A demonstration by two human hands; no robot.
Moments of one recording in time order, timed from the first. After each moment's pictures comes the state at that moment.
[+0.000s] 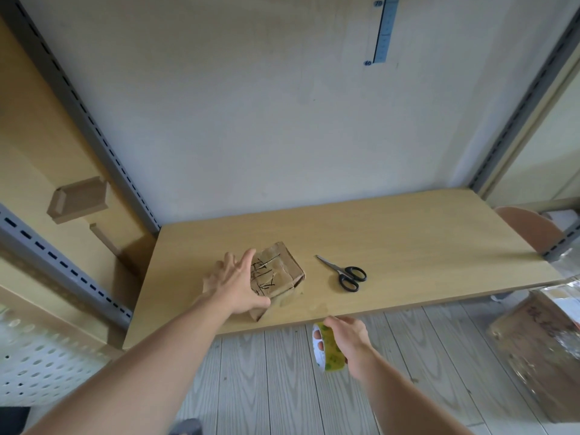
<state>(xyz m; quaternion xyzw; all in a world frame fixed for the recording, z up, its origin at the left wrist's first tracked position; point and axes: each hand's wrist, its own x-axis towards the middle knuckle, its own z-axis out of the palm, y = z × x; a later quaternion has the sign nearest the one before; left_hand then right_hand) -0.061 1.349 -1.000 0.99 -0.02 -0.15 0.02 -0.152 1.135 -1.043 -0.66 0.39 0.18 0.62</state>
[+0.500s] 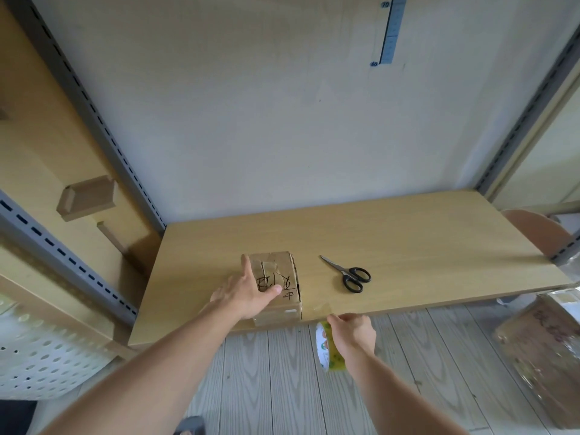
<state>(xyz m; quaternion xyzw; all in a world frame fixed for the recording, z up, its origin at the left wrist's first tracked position) -0.075 1.340 -1.001 0.97 0.06 -0.19 0.11 -0.146 1.146 -1.043 -0.75 0.41 0.10 0.52</state>
